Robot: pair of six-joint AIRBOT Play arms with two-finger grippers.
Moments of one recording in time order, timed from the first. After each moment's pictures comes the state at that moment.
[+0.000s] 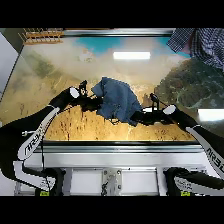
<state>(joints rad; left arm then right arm) -0.30 -1.66 1.14 0.95 -0.83 -1.67 0.18 -1.39 0.70 -0.68 0.71 1.26</state>
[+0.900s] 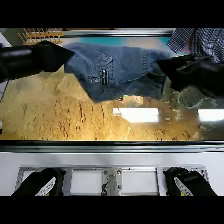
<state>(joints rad) -0.22 -0.93 1.58 0.95 -1.15 -1.57 0.20 -0.77 1.34 -0.96 0.96 1.32</state>
